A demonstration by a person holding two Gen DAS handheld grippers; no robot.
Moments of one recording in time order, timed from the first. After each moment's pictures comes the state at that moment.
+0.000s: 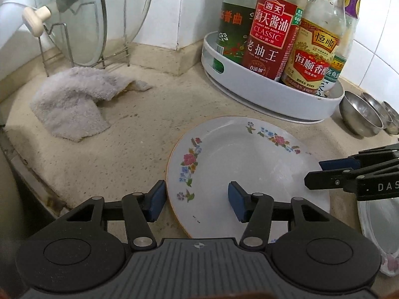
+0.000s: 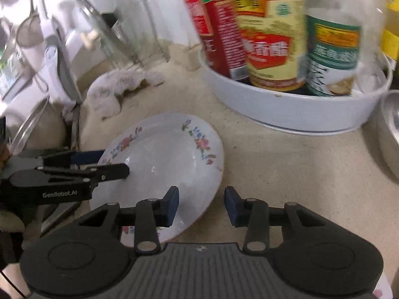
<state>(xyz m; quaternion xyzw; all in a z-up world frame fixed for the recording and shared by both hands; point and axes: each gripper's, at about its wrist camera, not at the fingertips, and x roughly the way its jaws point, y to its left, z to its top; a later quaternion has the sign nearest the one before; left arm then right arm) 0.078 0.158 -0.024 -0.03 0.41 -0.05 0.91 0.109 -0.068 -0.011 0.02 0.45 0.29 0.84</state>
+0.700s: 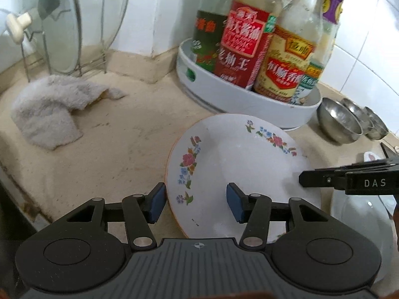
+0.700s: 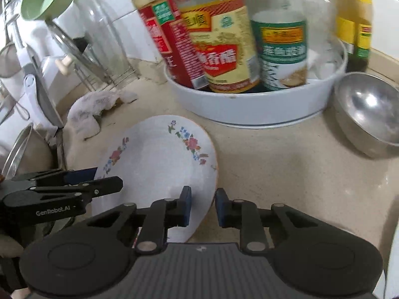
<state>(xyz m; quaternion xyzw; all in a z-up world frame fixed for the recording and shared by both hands) 0.080 0.142 -0.013 -0.05 0.40 -0.09 0.91 0.098 -0.093 0.000 0.06 0.45 0.22 0.86</state>
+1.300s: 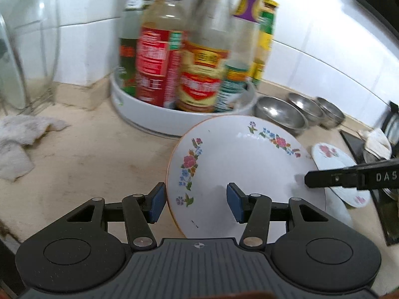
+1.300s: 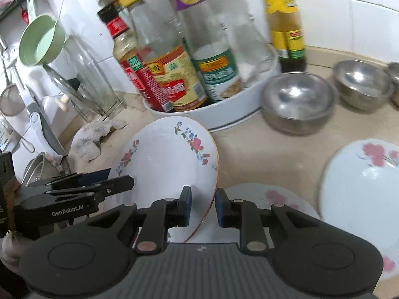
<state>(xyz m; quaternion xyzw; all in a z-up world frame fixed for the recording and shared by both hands) 0.058 0.079 0.014 -0.02 0.37 -0.18 0.91 0.035 -0.169 0.044 0.13 0.42 0.17 0.88</state>
